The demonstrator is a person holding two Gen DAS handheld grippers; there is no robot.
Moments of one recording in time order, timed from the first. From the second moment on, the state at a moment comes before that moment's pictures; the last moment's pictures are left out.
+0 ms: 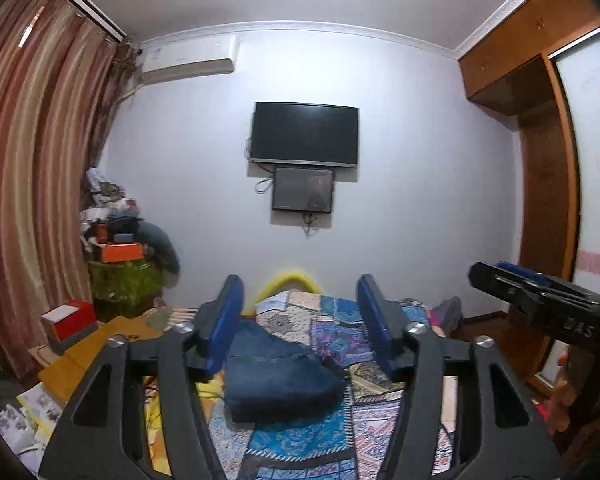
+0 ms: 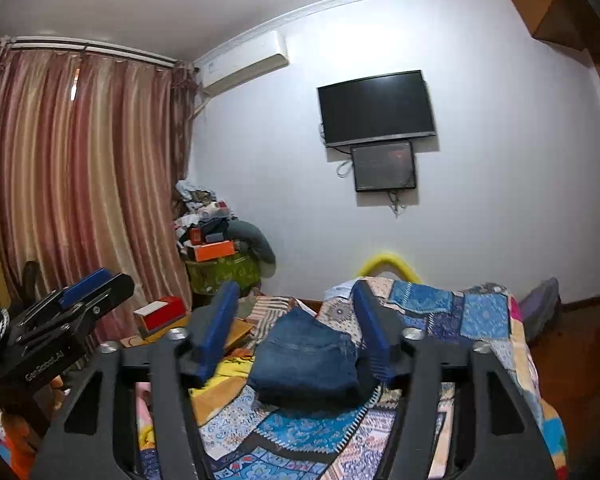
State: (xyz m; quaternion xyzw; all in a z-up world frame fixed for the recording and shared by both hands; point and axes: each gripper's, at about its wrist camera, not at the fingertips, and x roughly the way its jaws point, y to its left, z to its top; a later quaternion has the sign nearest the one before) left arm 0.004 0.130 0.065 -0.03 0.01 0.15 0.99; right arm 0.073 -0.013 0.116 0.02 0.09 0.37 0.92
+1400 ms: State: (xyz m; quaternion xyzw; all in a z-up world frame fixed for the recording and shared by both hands) left arm 0.010 0.122 0.038 -0.04 0.05 0.18 0.98; right arm 0.063 -0.023 0.102 0.00 0.12 0.34 0.93
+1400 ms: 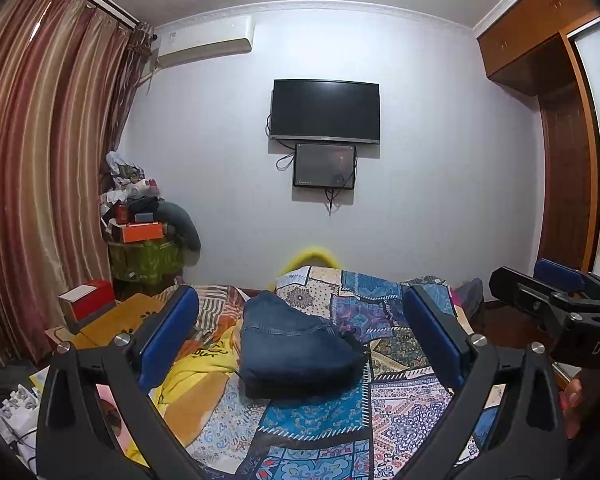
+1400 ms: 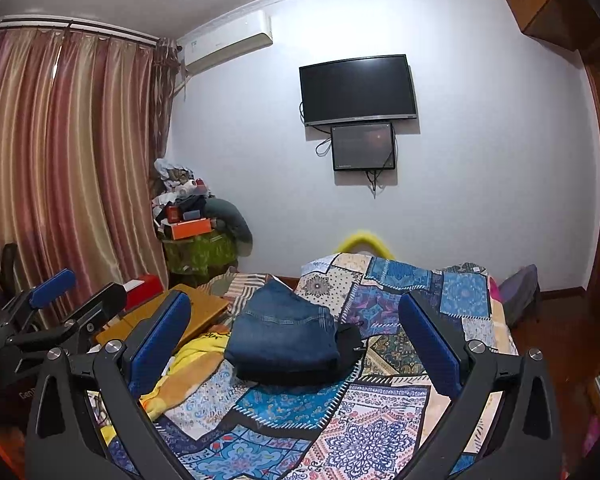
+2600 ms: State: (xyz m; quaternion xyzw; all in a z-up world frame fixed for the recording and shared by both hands) left arm 0.016 0.129 0.032 -0.05 0.07 0.15 0.98; right arm 0.070 -0.026 0.099 0.00 0.13 0.33 0.93
